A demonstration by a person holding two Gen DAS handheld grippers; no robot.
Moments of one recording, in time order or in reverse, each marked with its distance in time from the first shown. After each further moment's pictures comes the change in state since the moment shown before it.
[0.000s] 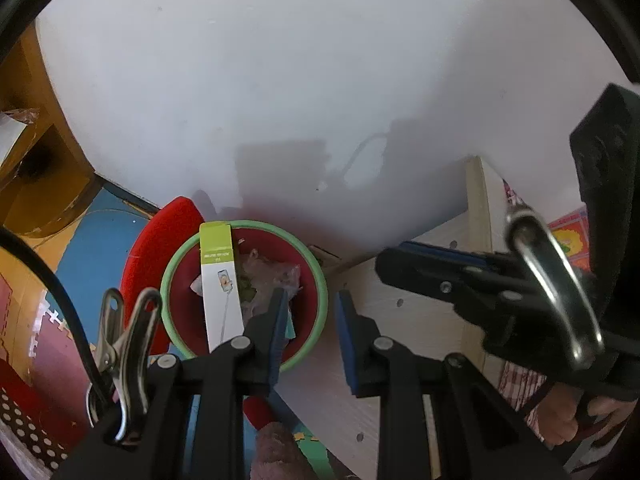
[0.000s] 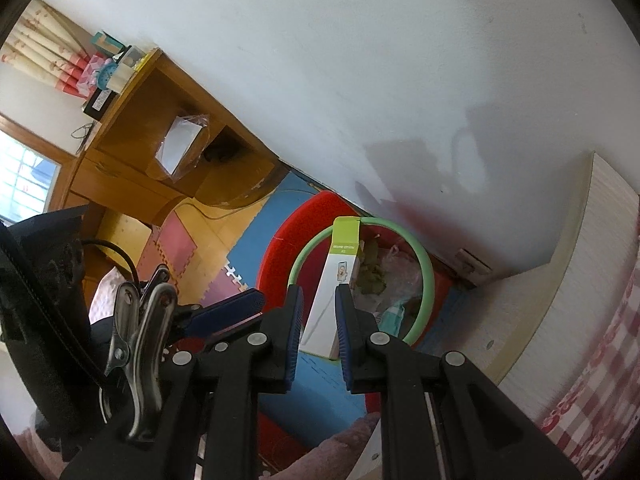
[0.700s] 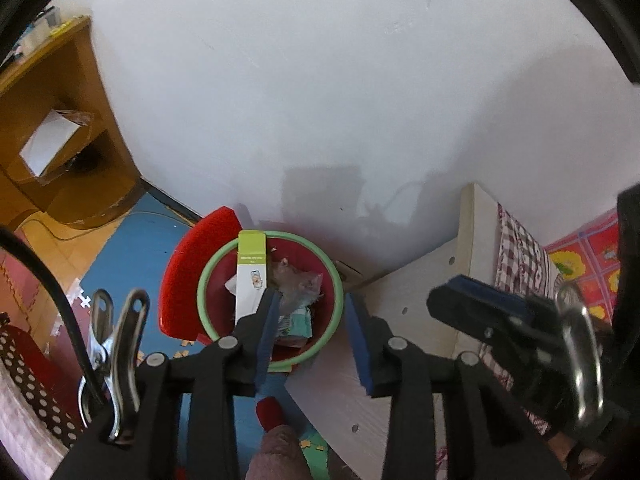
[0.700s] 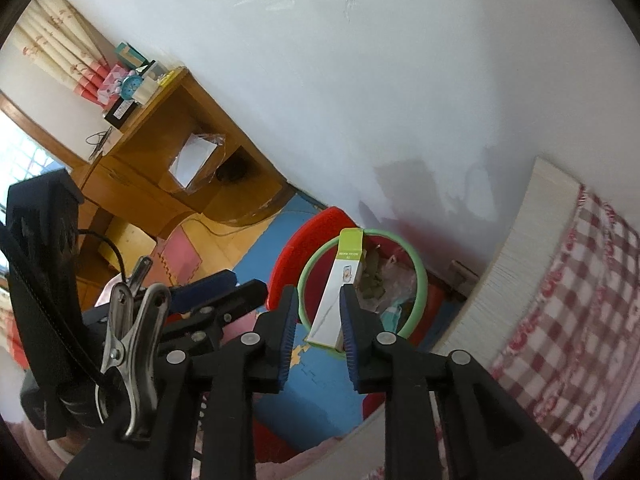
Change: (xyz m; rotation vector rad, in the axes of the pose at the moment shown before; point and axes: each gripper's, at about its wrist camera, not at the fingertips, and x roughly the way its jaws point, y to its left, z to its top) left arm -0.065 -0.018 -0.019 -0.075 -0.099 0.142; right arm -0.070 0.019 -0.041 -0.044 -0.116 -0.010
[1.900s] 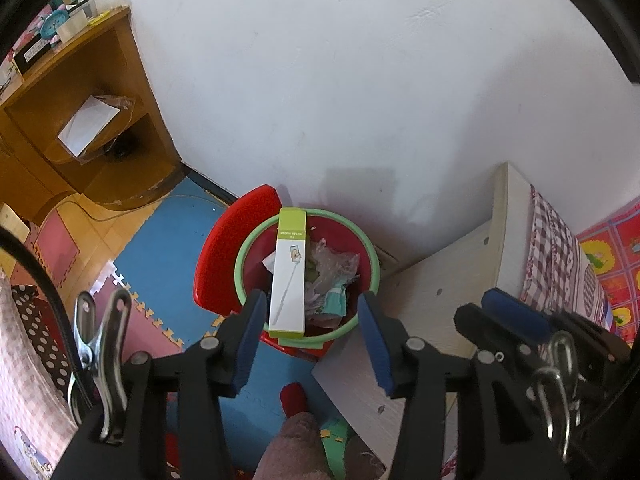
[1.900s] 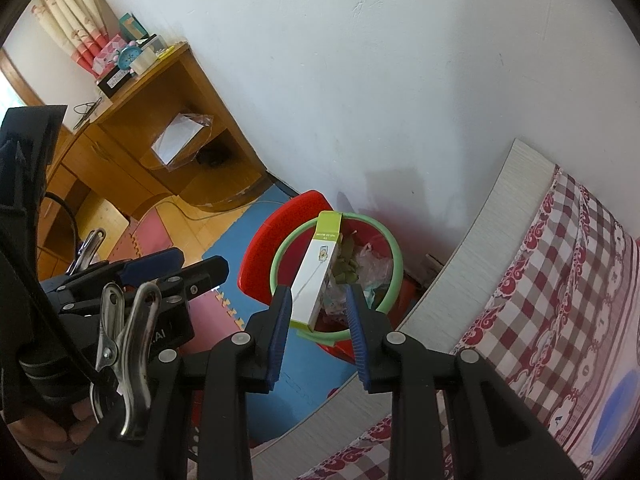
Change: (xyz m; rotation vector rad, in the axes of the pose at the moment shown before) left arm -0.004 0.005 -0.030 -0.034 0.027 0.141; right arm -0.004 0.013 -0.040 -0.090 0.001 -0.113
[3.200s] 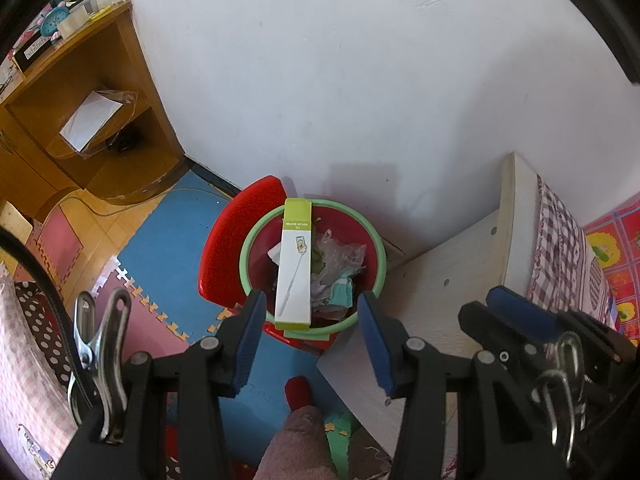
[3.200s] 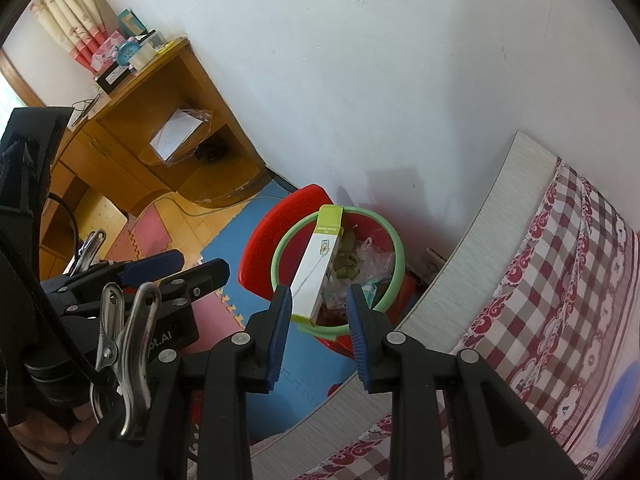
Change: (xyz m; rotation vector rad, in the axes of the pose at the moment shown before) left arm 0.002 0.005 -0.006 -0.002 0.020 0.014; right arm 0.005 0.007 -0.008 0.004 0.010 -0.003
